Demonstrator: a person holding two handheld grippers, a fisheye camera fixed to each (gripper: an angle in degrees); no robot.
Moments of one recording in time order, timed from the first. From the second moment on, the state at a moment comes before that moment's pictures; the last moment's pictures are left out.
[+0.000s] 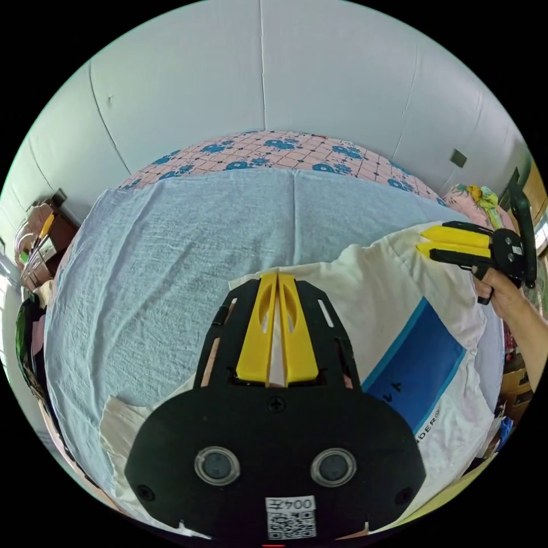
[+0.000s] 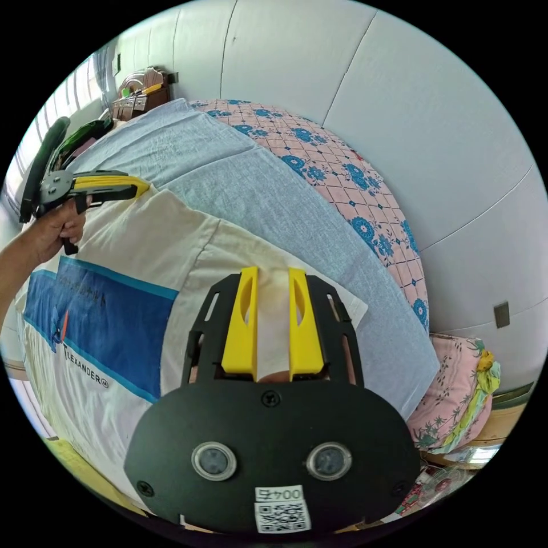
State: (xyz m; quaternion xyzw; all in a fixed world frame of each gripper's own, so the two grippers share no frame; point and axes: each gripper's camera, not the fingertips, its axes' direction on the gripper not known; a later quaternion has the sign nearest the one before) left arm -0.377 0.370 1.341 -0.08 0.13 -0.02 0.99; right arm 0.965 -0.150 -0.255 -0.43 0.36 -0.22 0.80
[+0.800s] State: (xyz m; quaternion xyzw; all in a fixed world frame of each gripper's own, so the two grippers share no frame) left arm -0.521 0.544 1.009 -0.05 0.04 -0.15 0.99; right arm 0.879 0.020 -0.299 -0.43 0.19 -0.23 0.85
